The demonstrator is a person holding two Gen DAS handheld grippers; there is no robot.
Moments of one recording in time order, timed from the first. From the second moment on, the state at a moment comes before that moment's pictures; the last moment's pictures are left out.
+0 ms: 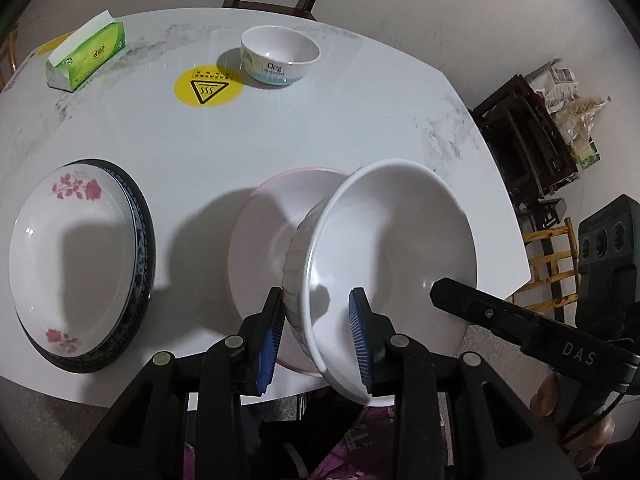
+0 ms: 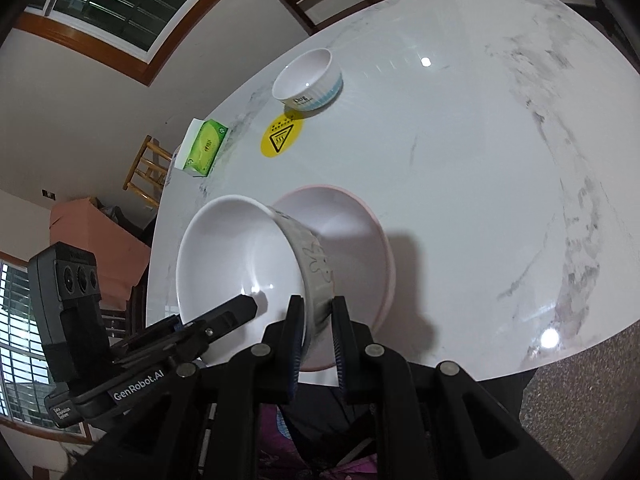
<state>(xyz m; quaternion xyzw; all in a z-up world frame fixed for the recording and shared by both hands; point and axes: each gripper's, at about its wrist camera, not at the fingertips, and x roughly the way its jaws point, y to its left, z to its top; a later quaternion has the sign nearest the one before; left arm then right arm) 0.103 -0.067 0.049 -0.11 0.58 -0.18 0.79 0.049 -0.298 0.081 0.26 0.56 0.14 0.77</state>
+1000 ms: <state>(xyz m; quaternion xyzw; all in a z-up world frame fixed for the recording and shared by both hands) 0.107 -0.072 0.026 -0.08 0.59 -0.16 0.78 0.060 -0.296 0.057 0.26 0.58 0.13 0.76</state>
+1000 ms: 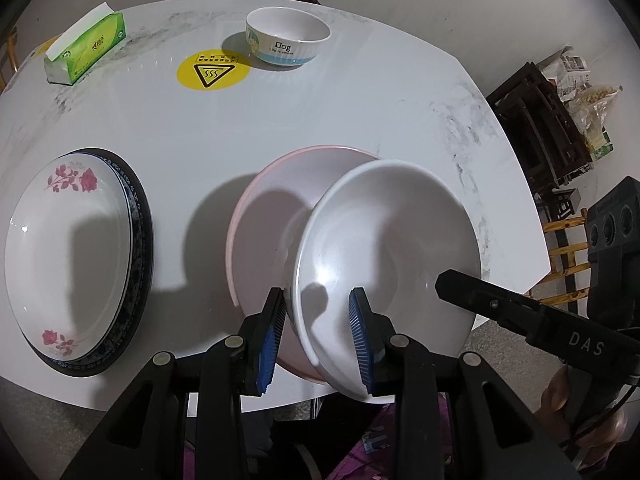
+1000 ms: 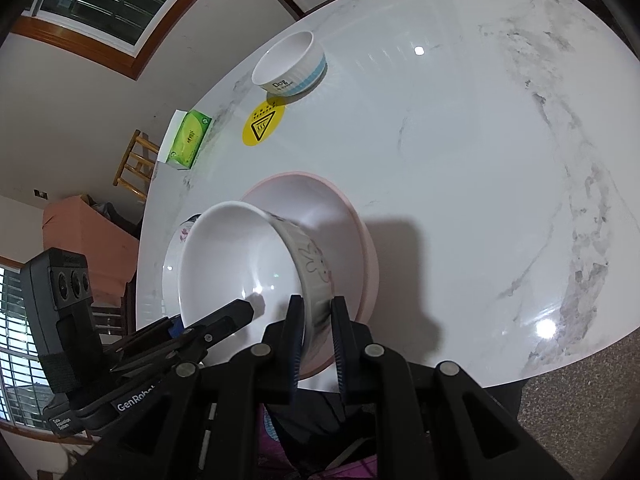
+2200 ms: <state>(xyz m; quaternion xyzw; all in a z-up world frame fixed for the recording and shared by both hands) 0.112 -0.070 0.027 -0.06 0.58 -0.14 0.80 0.077 -0.275 0.054 0.18 0.57 0.12 0.79</state>
